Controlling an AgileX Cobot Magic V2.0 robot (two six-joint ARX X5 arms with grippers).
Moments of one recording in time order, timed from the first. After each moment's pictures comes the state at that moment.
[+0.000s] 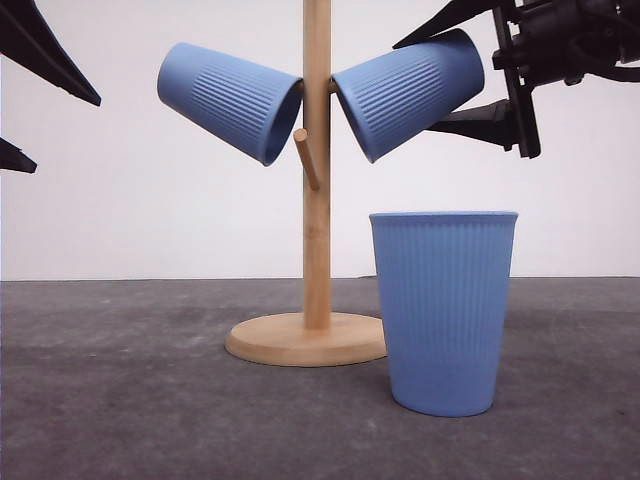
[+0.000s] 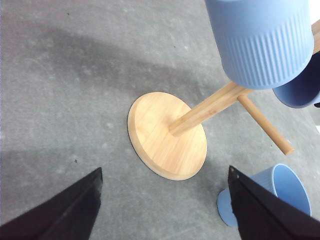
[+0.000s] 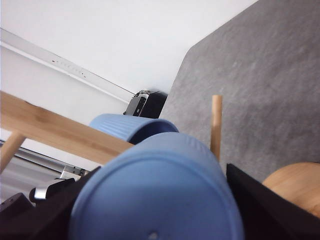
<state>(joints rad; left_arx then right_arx) -0.16 0.81 0.60 -0.30 0.47 -0.40 0.20 1.41 0.80 0.49 -0.86 0.95</state>
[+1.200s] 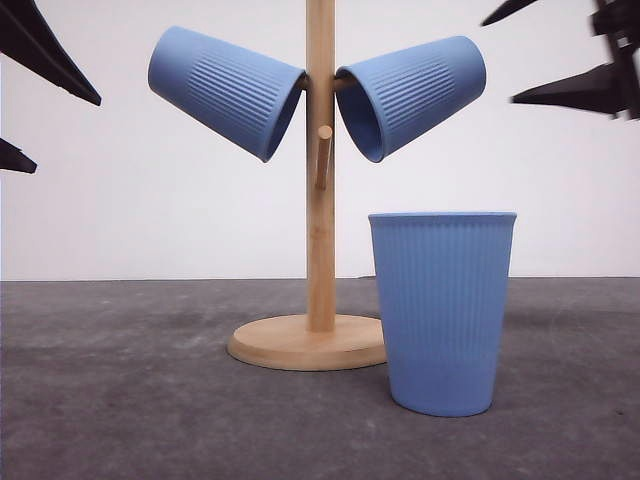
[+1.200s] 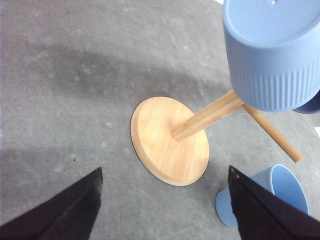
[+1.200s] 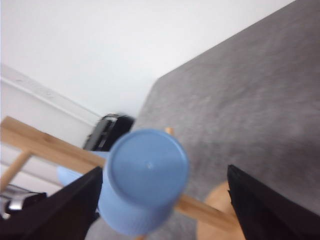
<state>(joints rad) -0.16 0.81 0.60 -0.30 0.47 -0.41 -0.03 1.19 0.80 0.15 -0.92 0.73</state>
